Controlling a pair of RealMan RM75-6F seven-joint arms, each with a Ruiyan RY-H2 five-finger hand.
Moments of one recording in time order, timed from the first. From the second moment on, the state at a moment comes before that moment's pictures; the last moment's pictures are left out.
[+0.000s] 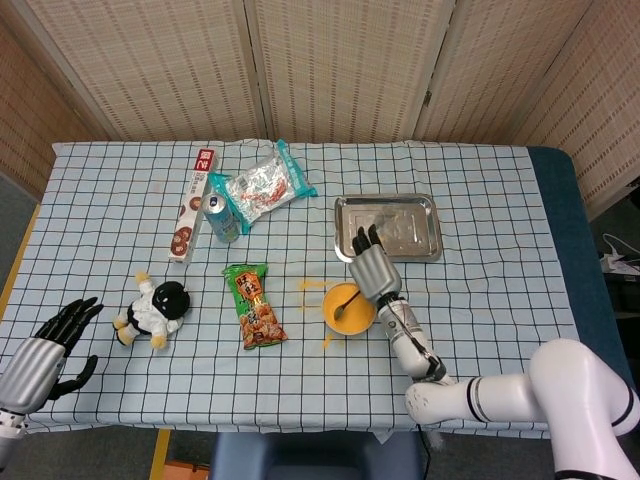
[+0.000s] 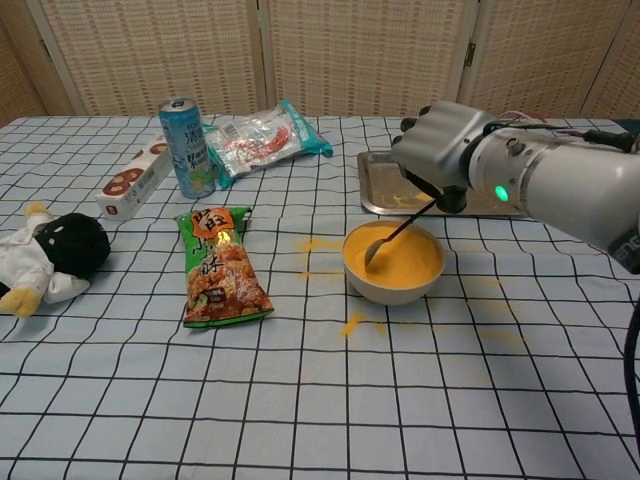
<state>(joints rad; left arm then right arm) -0.18 -1.09 0.06 -1.46 1.71 1.52 -0.26 1.10 -1.60 0.04 -1.57 -0.55 1.17 -1.31</state>
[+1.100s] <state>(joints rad) -0.18 -1.08 0.06 -1.46 1.71 1.52 -0.29 1.12 -1.63 -0.01 -1.57 -0.53 1.24 -1.49</state>
